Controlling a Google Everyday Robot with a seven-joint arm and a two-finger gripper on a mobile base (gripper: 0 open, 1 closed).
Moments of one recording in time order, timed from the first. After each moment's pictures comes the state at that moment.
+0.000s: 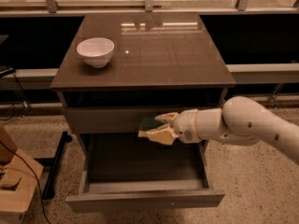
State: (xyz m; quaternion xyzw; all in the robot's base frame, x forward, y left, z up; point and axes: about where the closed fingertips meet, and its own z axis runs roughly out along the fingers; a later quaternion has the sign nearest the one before) arm 0.533 -0.032 0.724 -0.42 0.75 0.33 0.39
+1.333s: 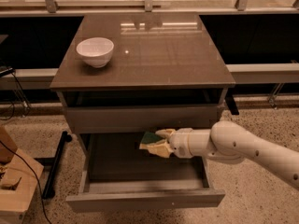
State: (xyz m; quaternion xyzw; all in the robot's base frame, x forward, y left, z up) arm 0.550 -0.034 0.624 -0.39 0.77 0.32 0.40
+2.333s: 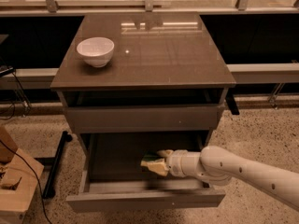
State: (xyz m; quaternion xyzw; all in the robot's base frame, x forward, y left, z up) arm 0.545 -0.039 0.500 -0.33 0.82 0.31 0.36
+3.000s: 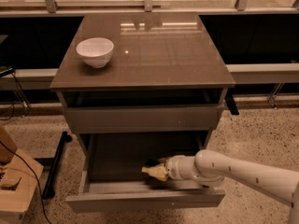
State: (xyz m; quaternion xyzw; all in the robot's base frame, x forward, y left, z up) arm 0.559 -0.043 0.430 -0.30 0.85 0.31 0.32
